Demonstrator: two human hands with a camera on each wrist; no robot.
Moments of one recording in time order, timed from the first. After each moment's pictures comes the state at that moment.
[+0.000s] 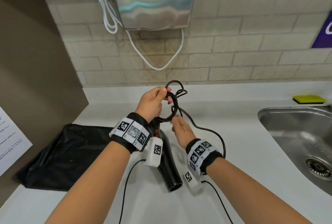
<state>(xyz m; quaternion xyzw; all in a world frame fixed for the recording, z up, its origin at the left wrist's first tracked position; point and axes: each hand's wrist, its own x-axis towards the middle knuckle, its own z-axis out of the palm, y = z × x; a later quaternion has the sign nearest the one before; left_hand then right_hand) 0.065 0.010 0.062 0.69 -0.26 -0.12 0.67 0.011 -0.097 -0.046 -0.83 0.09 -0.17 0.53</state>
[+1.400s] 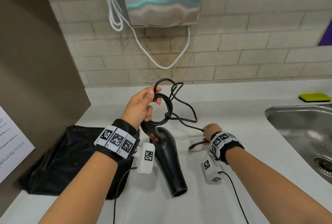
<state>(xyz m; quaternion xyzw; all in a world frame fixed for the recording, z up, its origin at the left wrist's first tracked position) 0.086 0.066 0.048 0.64 -0.30 -0.11 0.70 0.026 -0.165 -0.066 -0.85 0.37 0.06 0.37</state>
